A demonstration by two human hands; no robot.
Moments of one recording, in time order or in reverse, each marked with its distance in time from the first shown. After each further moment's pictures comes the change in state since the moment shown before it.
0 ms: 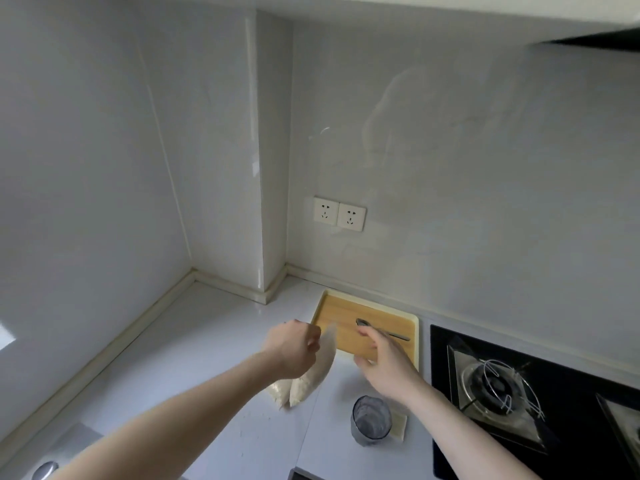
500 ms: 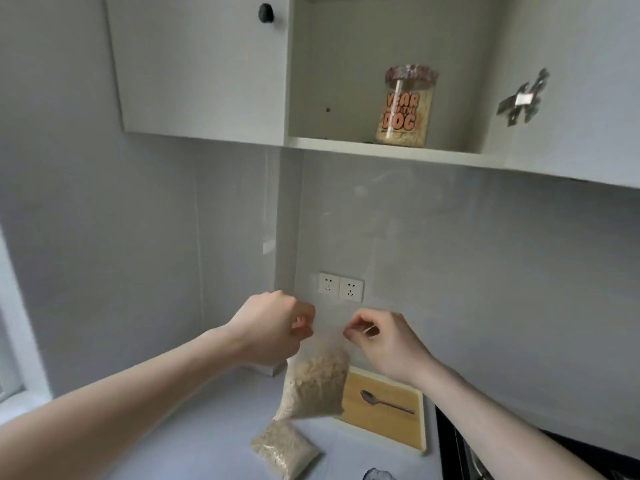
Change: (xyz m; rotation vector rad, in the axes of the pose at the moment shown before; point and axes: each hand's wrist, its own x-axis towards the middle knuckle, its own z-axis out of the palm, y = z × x) left_hand -0.119 0.026 -0.213 0.207 0.353 0.221; right_hand -0.054 -0.160 -0.104 0.023 0.250 -0.436
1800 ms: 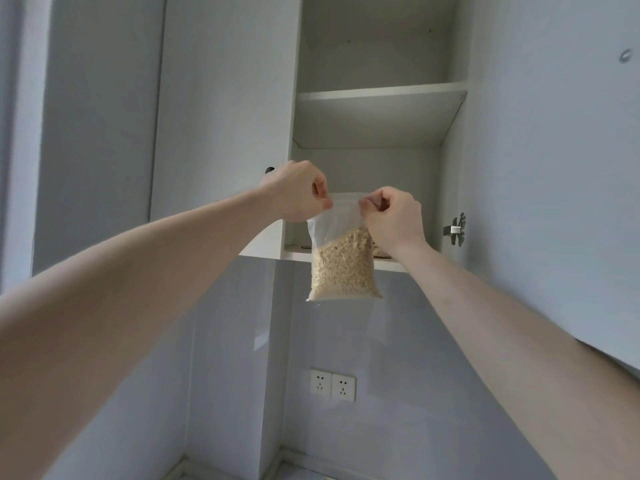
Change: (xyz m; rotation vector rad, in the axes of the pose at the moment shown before) left_hand 0.101 0.039 -0.319 -0.053 0.566 0.032; right_hand 0.118 -0.213 -0.212 0.003 0.788 -0.227
